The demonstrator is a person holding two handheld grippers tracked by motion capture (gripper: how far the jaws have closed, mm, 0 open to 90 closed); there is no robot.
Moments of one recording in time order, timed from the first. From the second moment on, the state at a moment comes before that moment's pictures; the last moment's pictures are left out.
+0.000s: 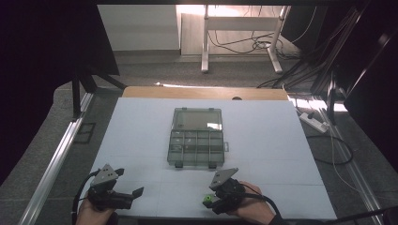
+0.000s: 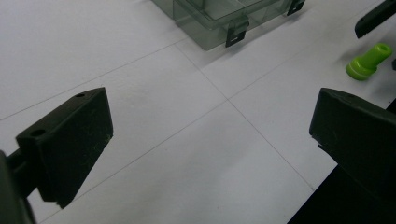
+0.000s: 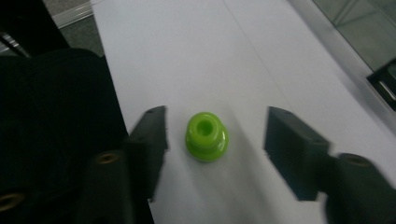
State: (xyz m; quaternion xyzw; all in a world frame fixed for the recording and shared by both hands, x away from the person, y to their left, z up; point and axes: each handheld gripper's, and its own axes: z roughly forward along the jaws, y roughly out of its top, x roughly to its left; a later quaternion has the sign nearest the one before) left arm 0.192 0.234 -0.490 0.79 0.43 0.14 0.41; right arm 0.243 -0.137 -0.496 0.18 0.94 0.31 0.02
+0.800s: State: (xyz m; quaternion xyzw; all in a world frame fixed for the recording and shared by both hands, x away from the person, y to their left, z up) left arm 0.192 0.235 -0.490 0.79 0.44 0.14 0.41; right arm 0.245 -0.136 -0.488 0.15 0.93 0.32 0.05
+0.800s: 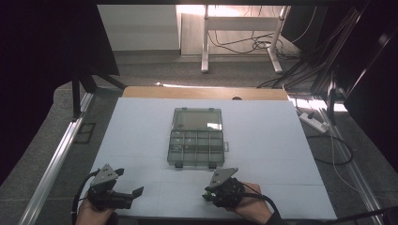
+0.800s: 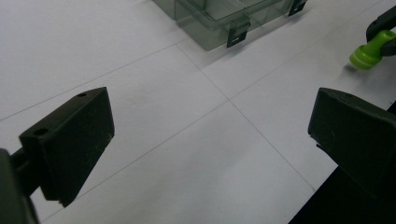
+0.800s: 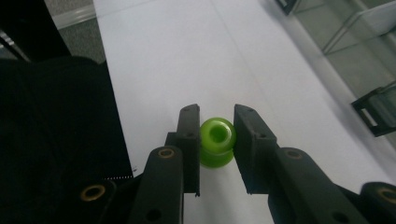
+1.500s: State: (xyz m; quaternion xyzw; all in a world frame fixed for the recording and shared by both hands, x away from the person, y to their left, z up) left arm 0.192 0.235 -0.490 0.79 0.43 0.13 0.40; right arm 0.277 -0.141 -0.461 0.20 0.90 0.37 0.06
